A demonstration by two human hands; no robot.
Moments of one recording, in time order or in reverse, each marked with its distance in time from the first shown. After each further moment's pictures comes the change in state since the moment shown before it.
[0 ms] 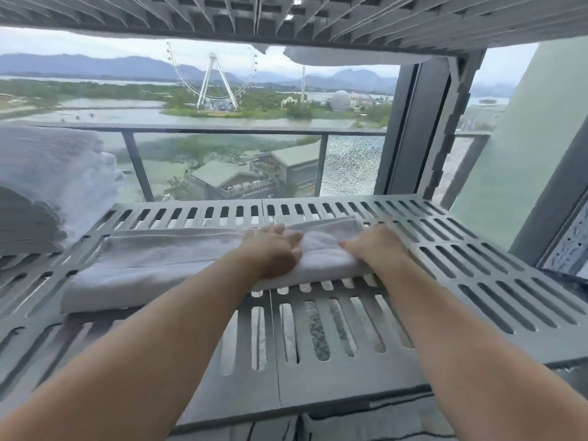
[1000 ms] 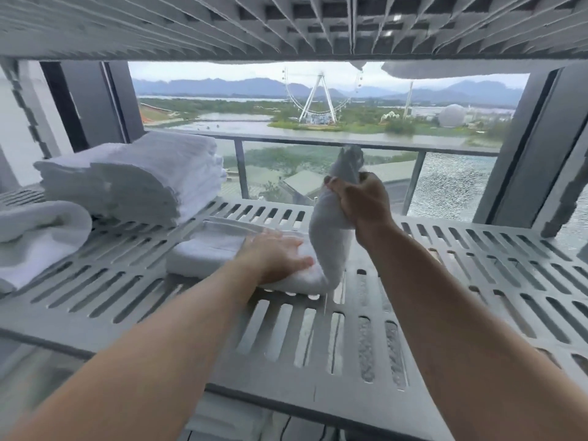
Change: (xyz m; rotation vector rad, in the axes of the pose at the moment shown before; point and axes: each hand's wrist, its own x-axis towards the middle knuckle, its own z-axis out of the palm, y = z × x) left_hand -0.068 -0.068 -0.009 -0.010 0.079 -0.351; right_hand -0.050 -0.149 -0.034 1.133 -0.164 -0.413
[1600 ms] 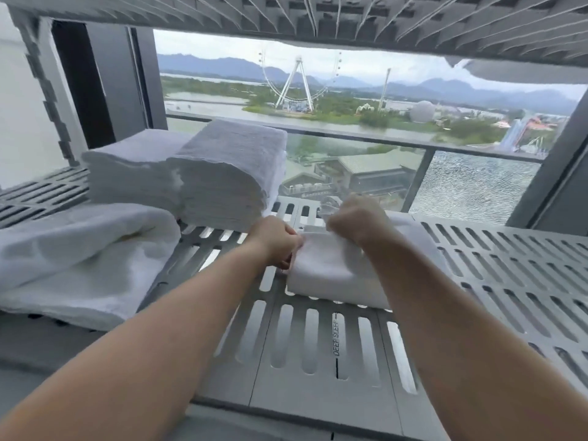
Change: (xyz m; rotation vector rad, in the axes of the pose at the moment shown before) left_hand 0.006 -0.227 -0.022 -0.935 0.037 -0.114; right_hand -0.034 -0.027 0.232 -0.962 -0.215 0.038
